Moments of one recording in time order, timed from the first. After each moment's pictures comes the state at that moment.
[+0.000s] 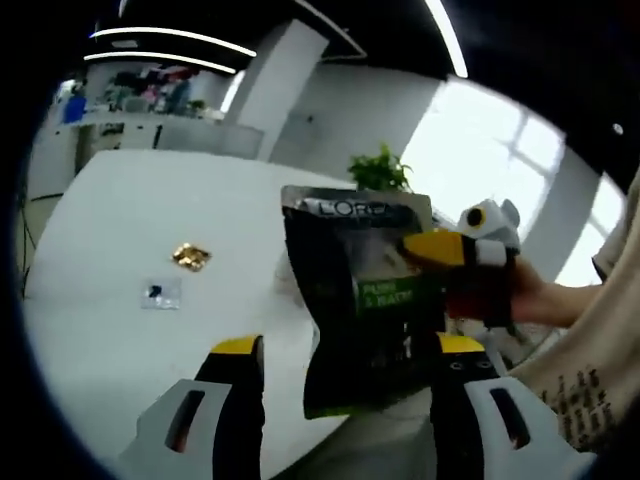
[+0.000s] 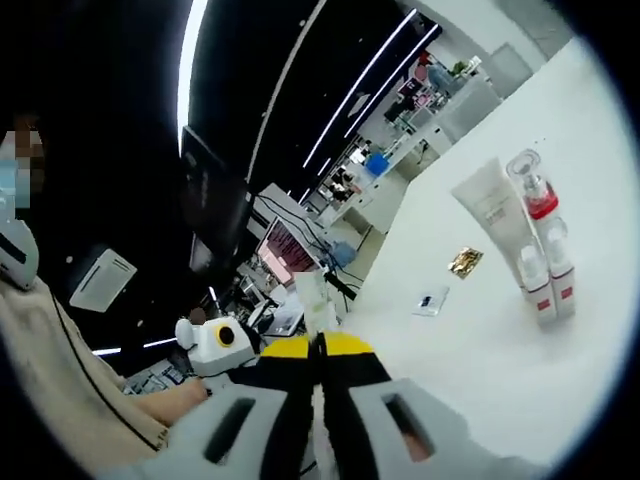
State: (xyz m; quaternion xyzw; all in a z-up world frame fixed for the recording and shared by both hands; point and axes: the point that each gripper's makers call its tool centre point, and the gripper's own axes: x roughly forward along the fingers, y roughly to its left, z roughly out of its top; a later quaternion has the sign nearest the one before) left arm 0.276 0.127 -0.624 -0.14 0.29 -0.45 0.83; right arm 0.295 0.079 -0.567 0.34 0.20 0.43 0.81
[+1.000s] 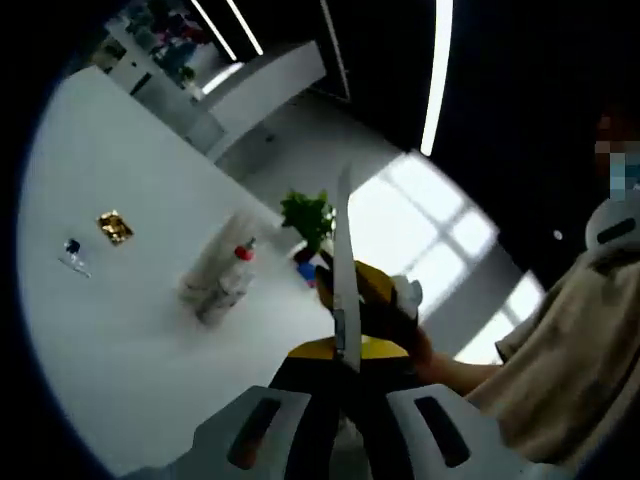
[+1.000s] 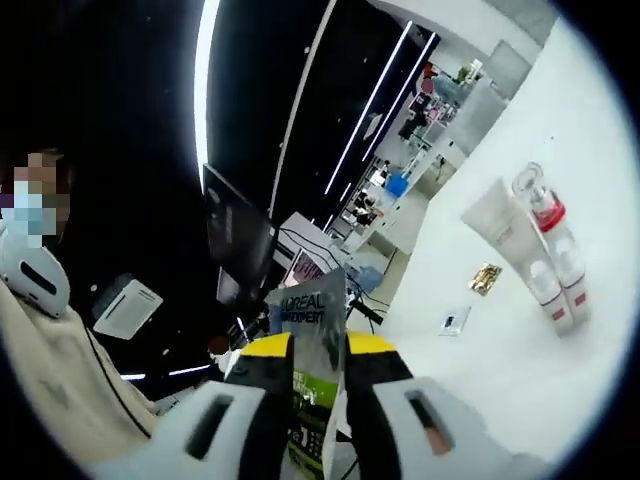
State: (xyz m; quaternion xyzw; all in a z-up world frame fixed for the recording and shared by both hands) left arm 0.253 0.100 -0.559 -0.37 0.23 -0.52 0.73; right arm 0.297 0.065 -0.548 0.41 0.14 0.43 0.79
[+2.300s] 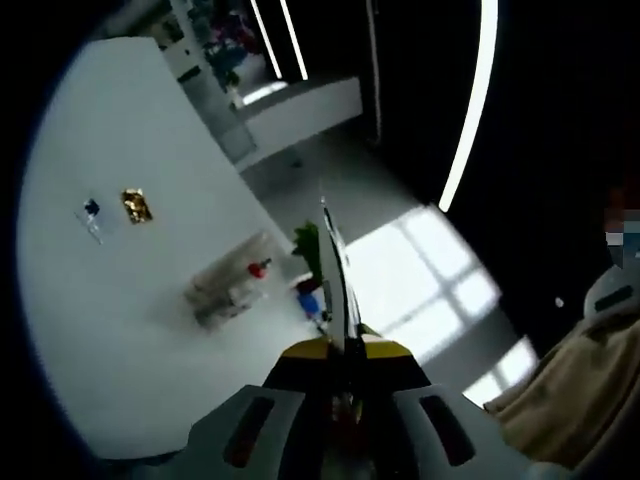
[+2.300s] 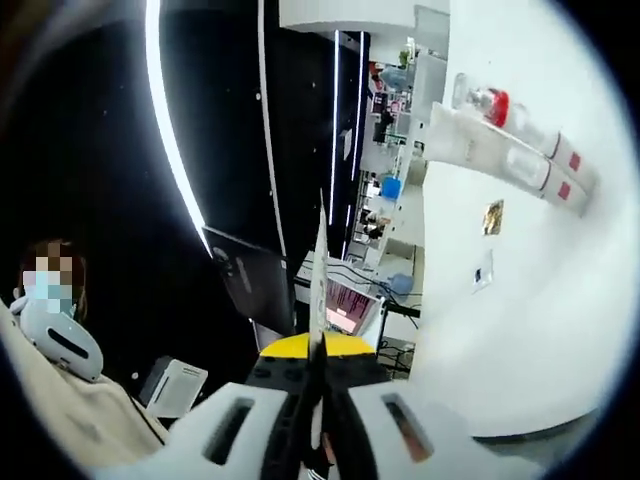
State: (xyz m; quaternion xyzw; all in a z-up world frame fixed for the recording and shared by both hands) left arm 0.268 0.113 -0.562 -0.47 0.23 -0.46 0.72; right arm 0.281 0.078 -0.558 0.57 0.14 0.38 0.71
